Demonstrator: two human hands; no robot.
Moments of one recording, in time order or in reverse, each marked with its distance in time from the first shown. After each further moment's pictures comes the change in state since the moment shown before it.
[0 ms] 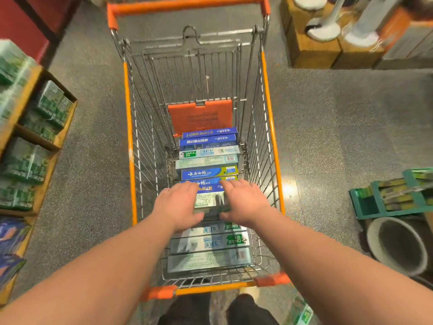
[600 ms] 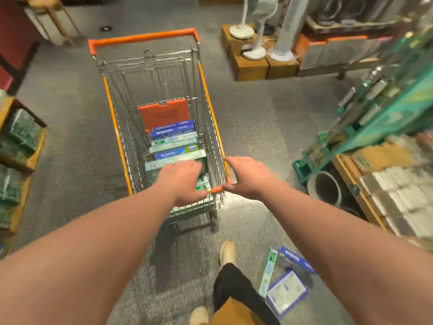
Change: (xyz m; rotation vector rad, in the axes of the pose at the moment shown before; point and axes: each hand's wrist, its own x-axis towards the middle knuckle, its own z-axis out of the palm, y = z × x) left_hand -0.220 0.138 -0.048 0.167 0.134 0.272; right_hand -0.310 -0.025 -0.020 0.075 0.246 0.186
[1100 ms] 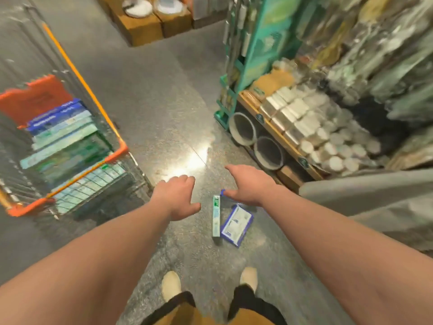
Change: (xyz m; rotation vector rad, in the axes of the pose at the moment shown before) left_hand -0.046 0.265 0.101 0.035 -0.203 0.368; right_hand -0.278 0.150 0.096 0.166 -0.118 0.465
